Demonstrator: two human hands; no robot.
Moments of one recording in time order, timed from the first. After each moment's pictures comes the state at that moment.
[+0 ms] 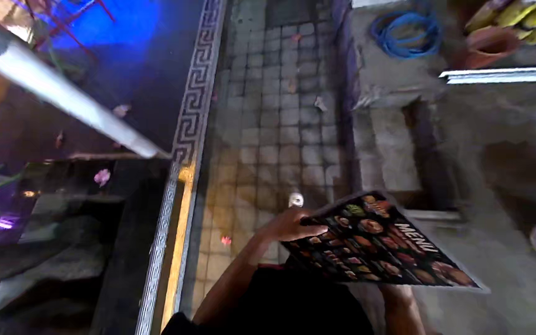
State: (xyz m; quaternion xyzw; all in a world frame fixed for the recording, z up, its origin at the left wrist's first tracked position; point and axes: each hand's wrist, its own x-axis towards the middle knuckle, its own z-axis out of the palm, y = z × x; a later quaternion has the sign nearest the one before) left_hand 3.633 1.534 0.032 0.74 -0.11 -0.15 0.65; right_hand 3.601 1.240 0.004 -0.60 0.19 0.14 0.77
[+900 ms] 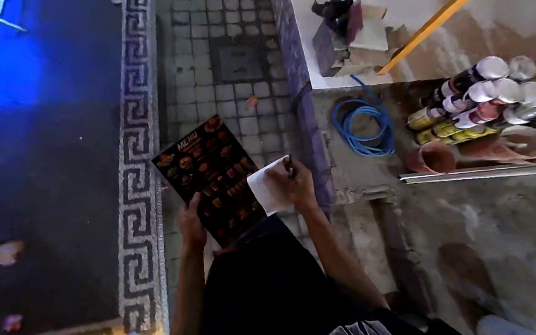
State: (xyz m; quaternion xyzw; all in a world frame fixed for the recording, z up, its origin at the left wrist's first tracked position) left_hand 4.519 2.123 0.019 0.53 0.34 0.16 0.76; right_hand 4.669 1.883 0.049 -0.82 -0.08 0.12 0.56
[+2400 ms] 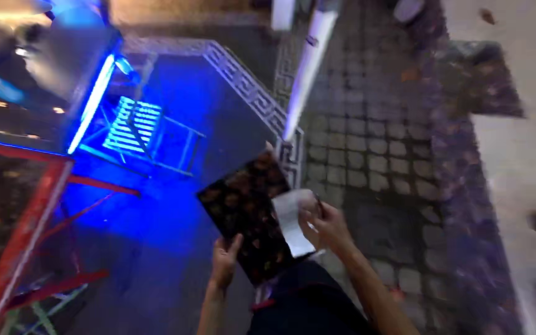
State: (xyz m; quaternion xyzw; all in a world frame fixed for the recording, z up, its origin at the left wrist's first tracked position) left_hand 5.394 3.363 0.293 0.56 0.36 0.20 0.72; right_hand 5.617 3.177 0.282 -0.78 -0.17 0.27 0.54
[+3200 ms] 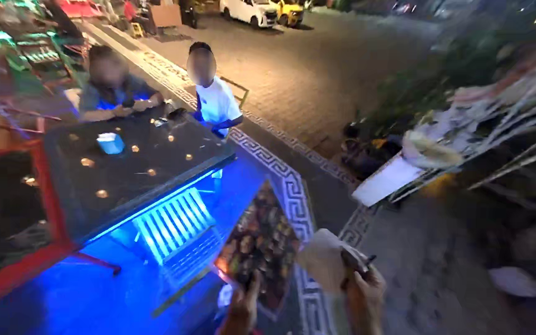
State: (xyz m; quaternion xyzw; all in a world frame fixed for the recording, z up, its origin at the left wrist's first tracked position) left_hand 5.792 3.965 0.388 0.42 0.35 0.51 0.66; right_hand 6.020 3.911 0.409 -0.66 -0.31 0.11 0.68
